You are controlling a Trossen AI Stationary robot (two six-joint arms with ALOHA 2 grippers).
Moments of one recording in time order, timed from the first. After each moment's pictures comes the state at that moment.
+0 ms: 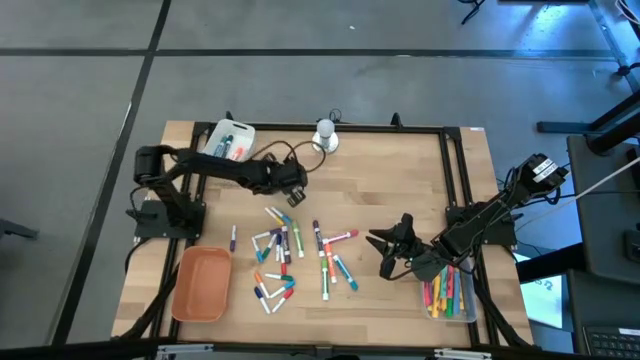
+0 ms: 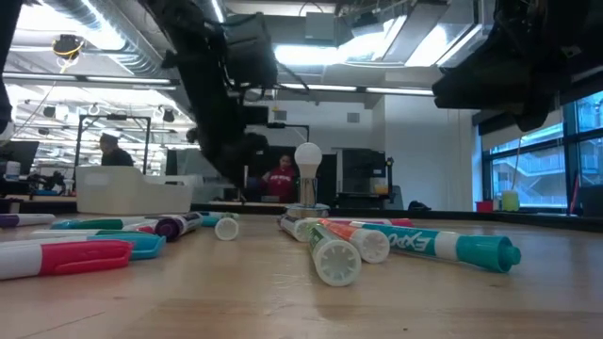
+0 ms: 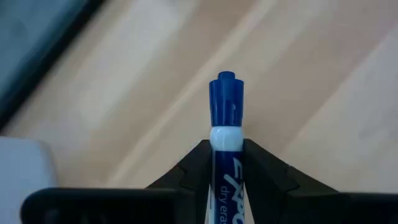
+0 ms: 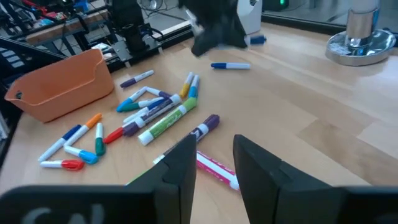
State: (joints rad) left arm 0.20 1.67 0.98 -0.46 -0.49 -0.39; right arm 0.67 1.34 0.52 0.27 1.02 0.78
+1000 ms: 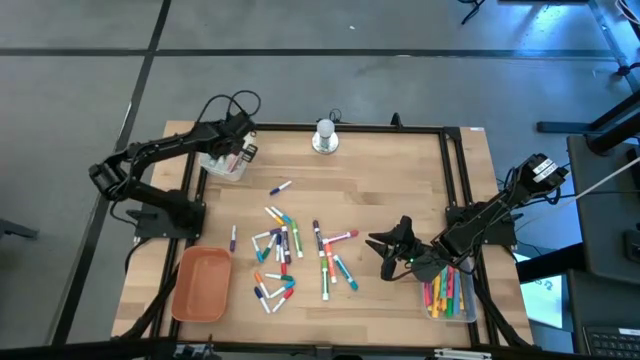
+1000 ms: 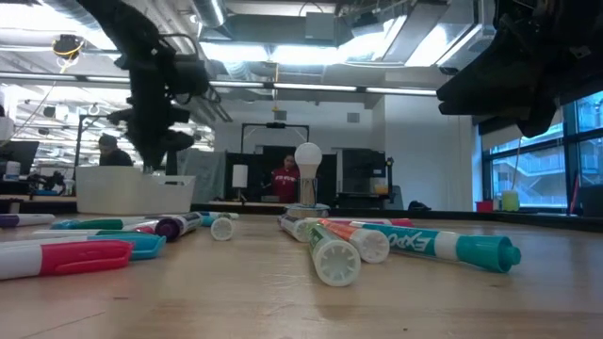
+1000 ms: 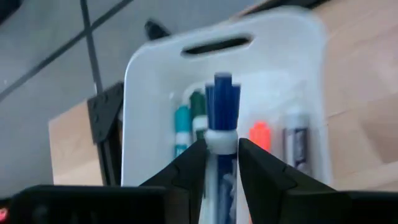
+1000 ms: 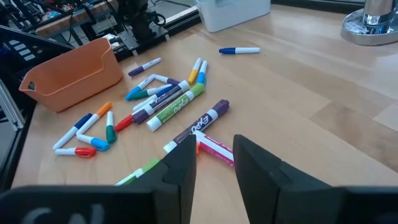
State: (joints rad) left arm 0.79 1.33 0.80 -0.66 -0.54 -0.28; right arm 0.67 1.34 0.52 0.25 0.96 0.83
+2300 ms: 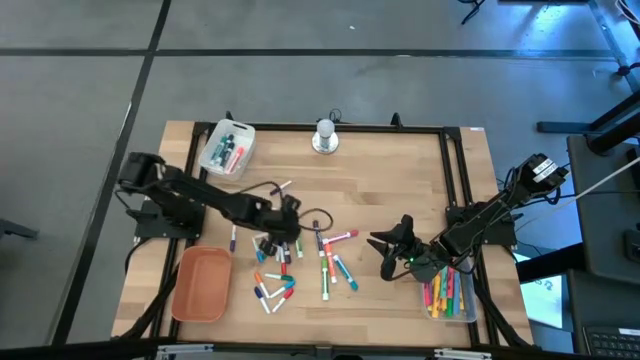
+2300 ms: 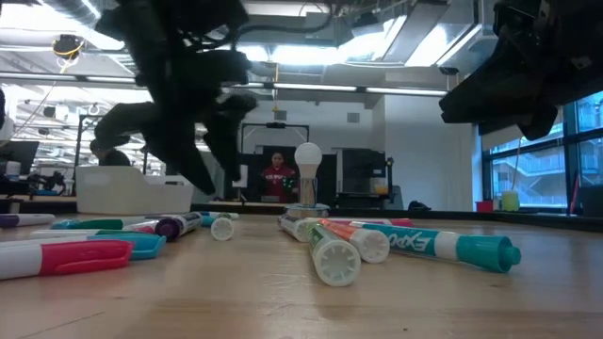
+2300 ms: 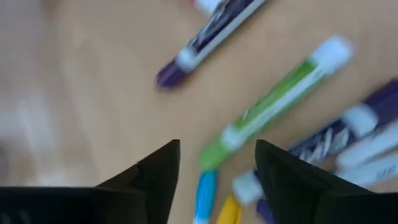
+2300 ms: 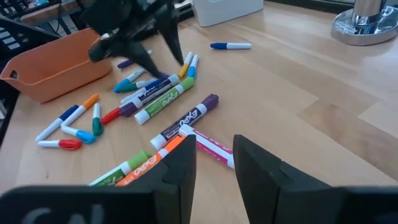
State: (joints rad) left arm -0.16 1.58 0.87 -0.36 -0.24 0.41; right arm 0.67 1.34 0.52 0.19 0.97 0.84
